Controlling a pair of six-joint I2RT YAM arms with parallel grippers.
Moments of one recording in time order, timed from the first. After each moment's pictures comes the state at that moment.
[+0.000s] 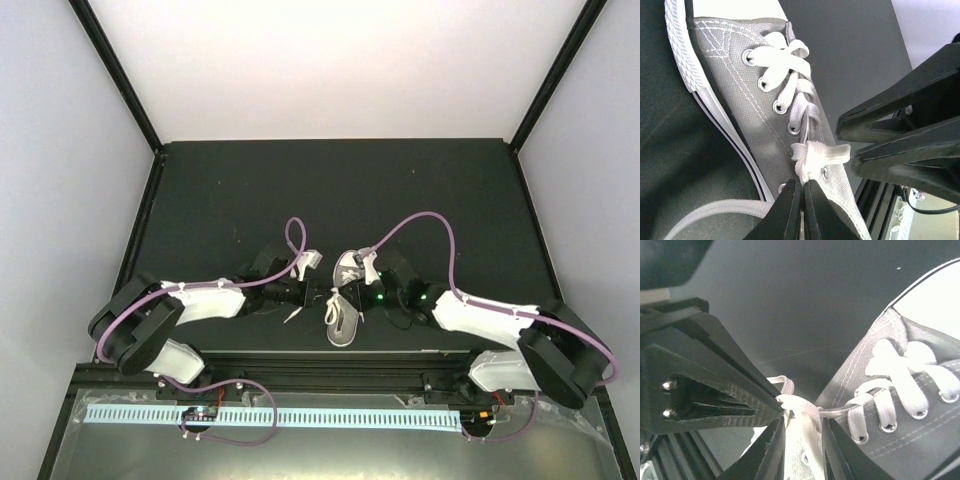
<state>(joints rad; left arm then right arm) -0.69 1.46 0.51 0.27 0.58 -0.60 0.82 1.30 0.51 0.10 -0.25 0.53</state>
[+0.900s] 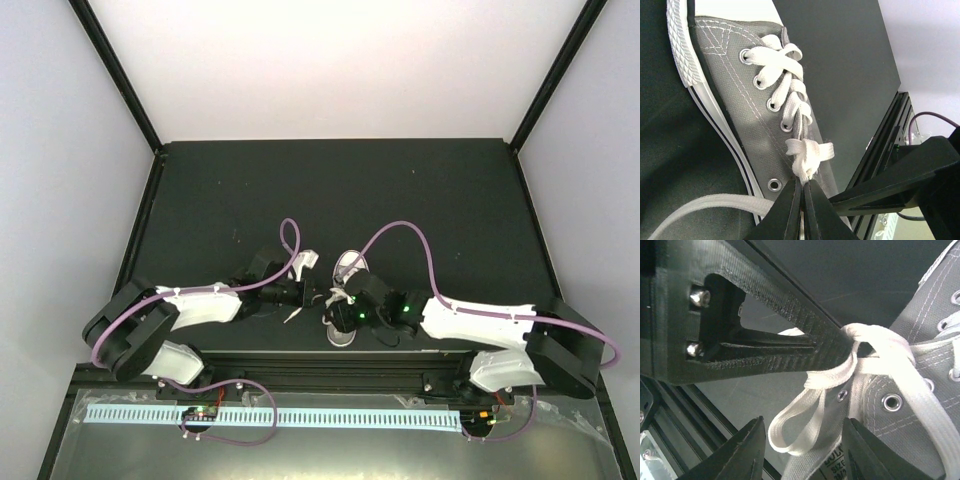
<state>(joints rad) -0.69 1.42 0.46 0.32 0.58 -0.69 1.08 1.29 0.62 -0.16 -0.04 0.64</state>
